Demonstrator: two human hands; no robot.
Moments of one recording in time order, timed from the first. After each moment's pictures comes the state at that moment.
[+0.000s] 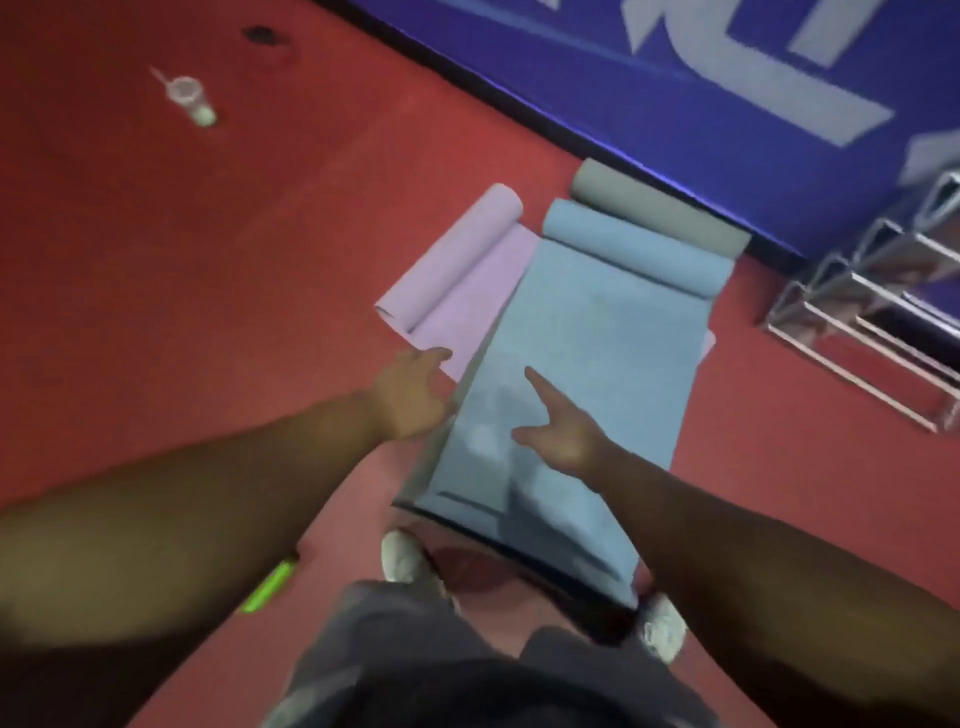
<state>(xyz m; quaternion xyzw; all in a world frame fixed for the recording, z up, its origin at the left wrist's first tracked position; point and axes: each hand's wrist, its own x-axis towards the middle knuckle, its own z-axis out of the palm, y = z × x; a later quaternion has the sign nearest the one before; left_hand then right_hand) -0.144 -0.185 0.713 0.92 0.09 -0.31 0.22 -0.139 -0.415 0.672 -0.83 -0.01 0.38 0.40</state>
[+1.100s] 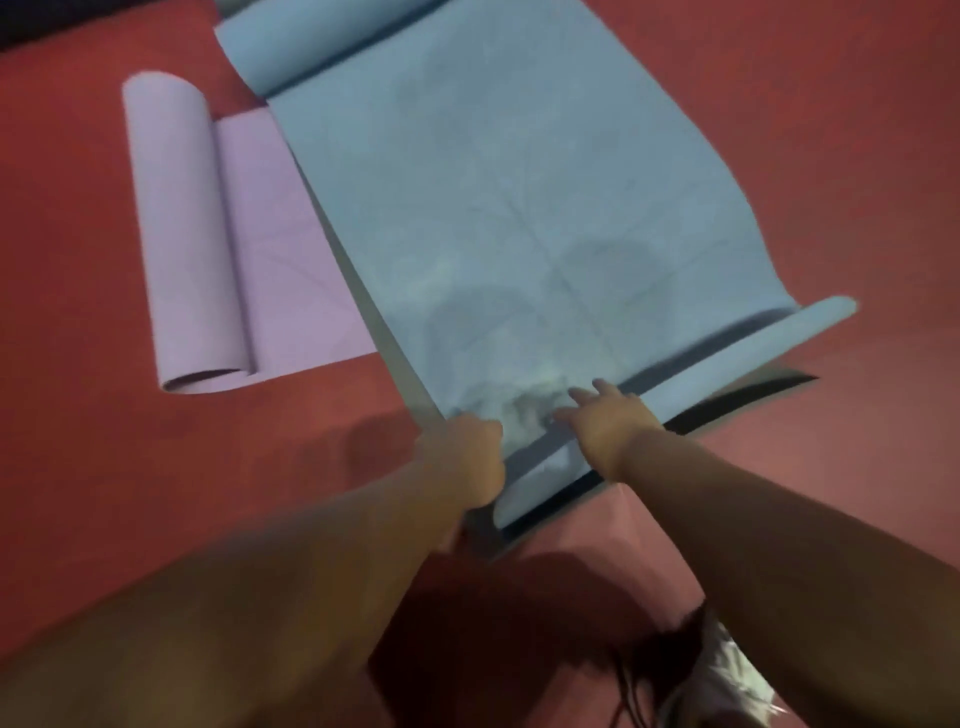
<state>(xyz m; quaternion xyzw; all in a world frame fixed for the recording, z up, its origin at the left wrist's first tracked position) -0.142 -0.151 0.203 0.81 -0.38 -0.42 -0.12 -0.248 -0.314 0.174 -0.88 0.12 0.45 0.11</state>
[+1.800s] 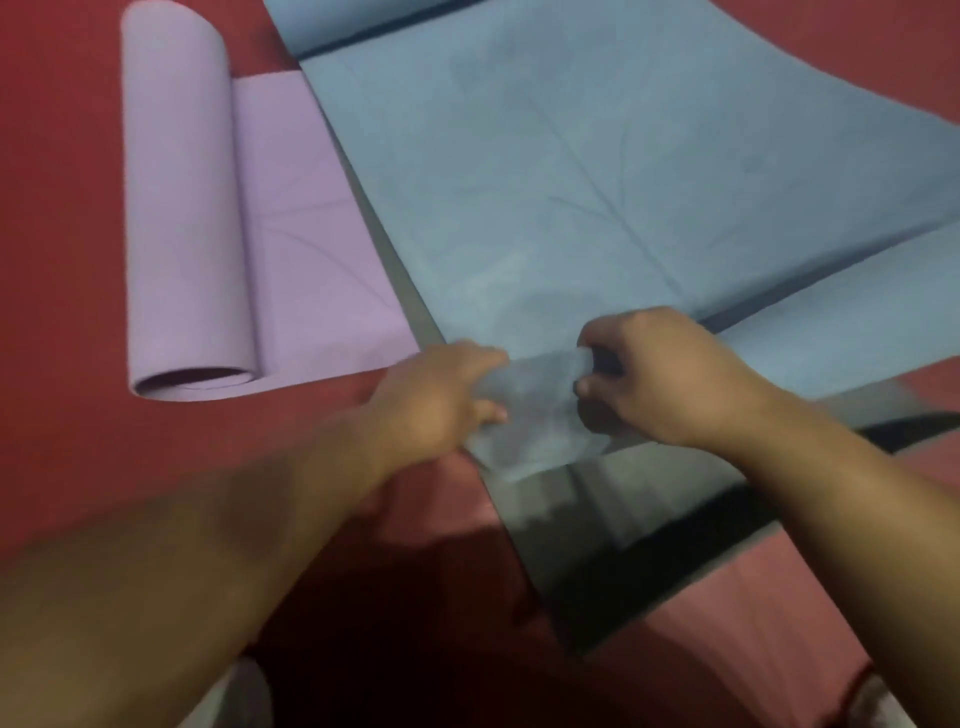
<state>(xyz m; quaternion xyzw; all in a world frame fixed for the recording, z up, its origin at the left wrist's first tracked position) 0.021 -0.064 0.143 0.82 -0.47 -0.32 0.12 -0.115 -0.234 0.203 -0.95 0.19 0.14 0.21</state>
